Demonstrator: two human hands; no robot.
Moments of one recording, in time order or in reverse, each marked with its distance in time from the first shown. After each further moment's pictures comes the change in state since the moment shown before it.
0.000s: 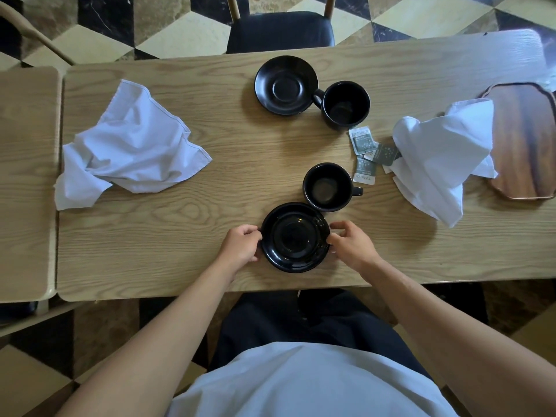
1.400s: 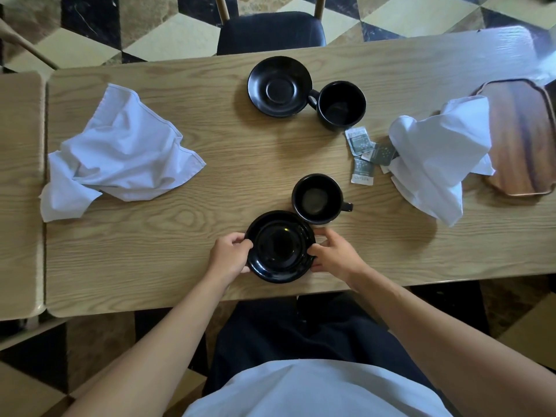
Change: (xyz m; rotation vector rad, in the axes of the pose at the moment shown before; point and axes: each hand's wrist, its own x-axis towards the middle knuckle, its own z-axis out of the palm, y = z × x) left_hand 0.008 -0.016 -0.011 -0.078 0.077 0.022; right_hand -0.003 -0.003 0.033 0.161 -0.141 0.048
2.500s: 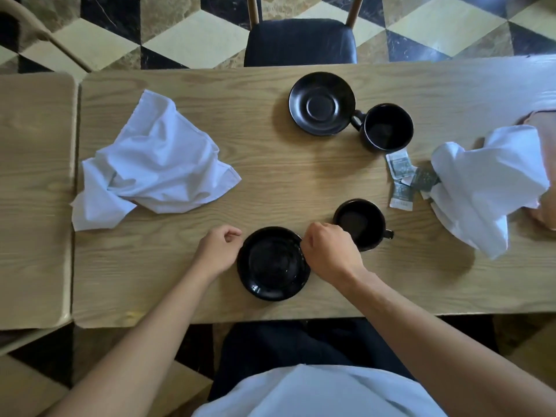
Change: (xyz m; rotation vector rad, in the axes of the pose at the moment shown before) left_hand 0.061 0.027 -0.095 0.307 0.015 0.147; right_hand -0.005 -0.113 0.070 -0.916 0.168 -0.400
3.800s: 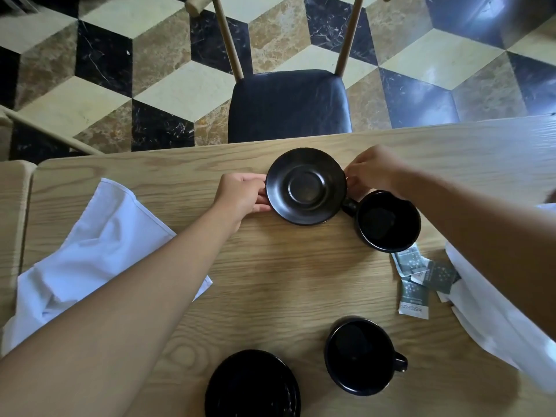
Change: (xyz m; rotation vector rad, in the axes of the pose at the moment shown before) left_hand 0.177 0.257 0.023 -0.413 -0.039 0.052; right_hand 0.284 0.086 -0.191 0.458 -0.017 0.260
